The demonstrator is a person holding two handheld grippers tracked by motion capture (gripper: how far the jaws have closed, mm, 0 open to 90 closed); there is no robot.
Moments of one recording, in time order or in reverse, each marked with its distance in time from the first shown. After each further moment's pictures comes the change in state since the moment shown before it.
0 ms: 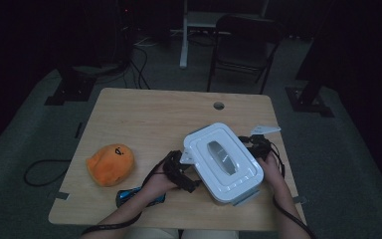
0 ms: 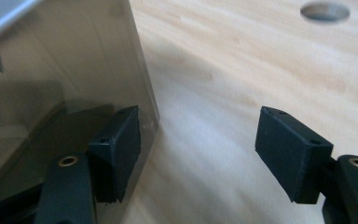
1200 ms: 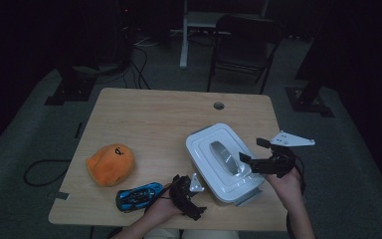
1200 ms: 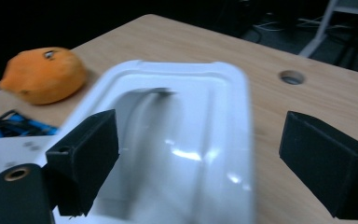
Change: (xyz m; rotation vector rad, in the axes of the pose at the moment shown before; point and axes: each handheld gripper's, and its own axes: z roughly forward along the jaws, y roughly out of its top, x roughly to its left) left arm -0.058 -0.030 0.015 0.102 -0.006 0.011; right arm 0.121 0.047 -0.119 -0.127 -0.101 -0.014
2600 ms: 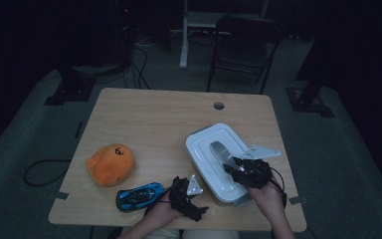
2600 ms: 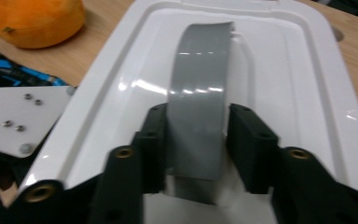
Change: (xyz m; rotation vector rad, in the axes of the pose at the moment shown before) left arm -0.004 -0.009 0.003 -0.103 0.016 -0.019; right arm 0.051 -0.016 0.035 0.195 -0.064 -0.061
